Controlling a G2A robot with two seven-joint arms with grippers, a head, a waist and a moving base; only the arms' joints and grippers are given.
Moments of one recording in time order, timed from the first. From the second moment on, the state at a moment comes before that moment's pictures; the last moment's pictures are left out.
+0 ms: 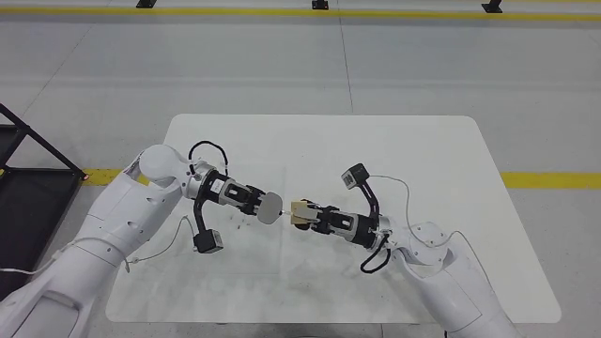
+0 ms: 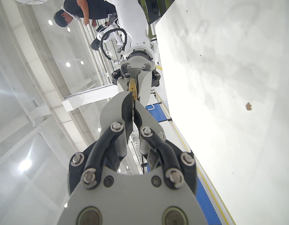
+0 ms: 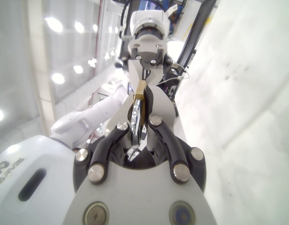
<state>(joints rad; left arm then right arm) 0.82 -0.93 -0.82 -1.28 2.41 0.29 1.53 -1.36 -1.16 1.04 -1.66 0.39 -0.32 0.83</state>
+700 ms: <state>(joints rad) 0.82 -0.94 -0.81 -1.27 2.42 0.30 1.52 -1.35 -1.16 1.02 -1.66 0.39 -0.32 0.83</state>
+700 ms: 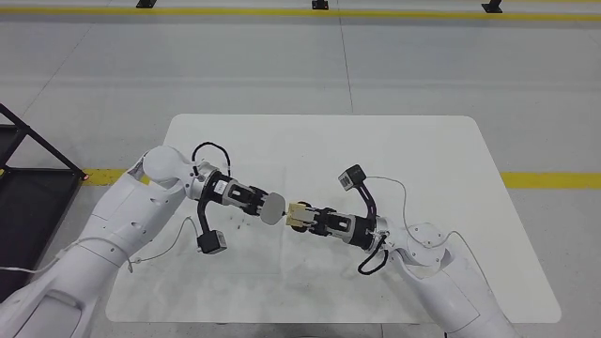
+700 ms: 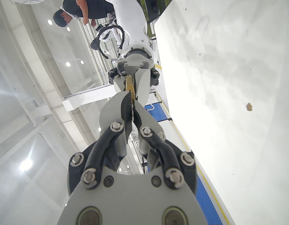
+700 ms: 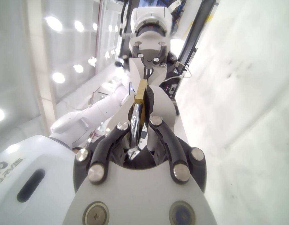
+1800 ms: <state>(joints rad) 0.83 -0.90 -0.88 -1.29 2.45 -0.09 1.41 -1.37 -1.16 1.05 -1.66 0.35 -0.32 0.79</state>
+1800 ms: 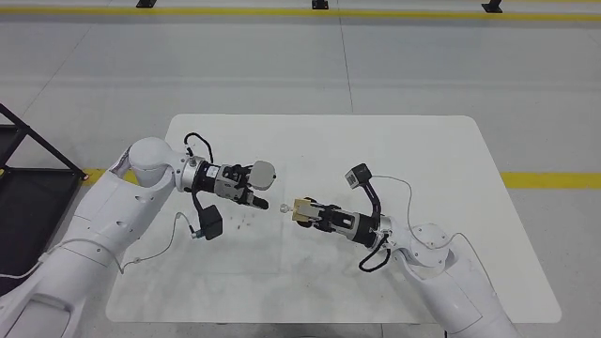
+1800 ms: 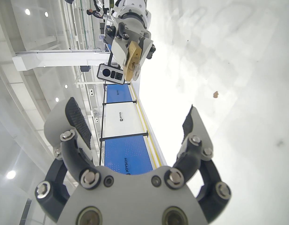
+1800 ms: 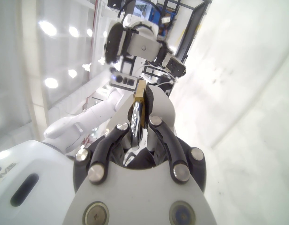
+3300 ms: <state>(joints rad) 0.78 -0.78 -0.53 -1.26 1.19 -1.01 0.63 -1.37 -1.16 1.05 -1.66 0.35 -0.32 0.79</state>
